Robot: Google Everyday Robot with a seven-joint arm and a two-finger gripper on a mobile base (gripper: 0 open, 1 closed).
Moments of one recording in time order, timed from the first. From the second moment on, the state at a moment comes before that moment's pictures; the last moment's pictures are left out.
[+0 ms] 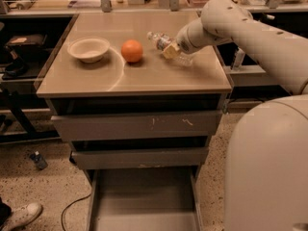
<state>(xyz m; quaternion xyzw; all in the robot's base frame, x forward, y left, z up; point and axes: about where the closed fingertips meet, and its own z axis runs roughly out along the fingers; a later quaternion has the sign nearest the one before) 0.806 -0.078 0.835 -0.43 0.80 0.06 0.42</state>
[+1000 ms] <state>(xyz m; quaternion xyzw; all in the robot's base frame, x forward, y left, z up) 0.807 -0.076 0.835 -0.43 0.80 0.06 0.41</state>
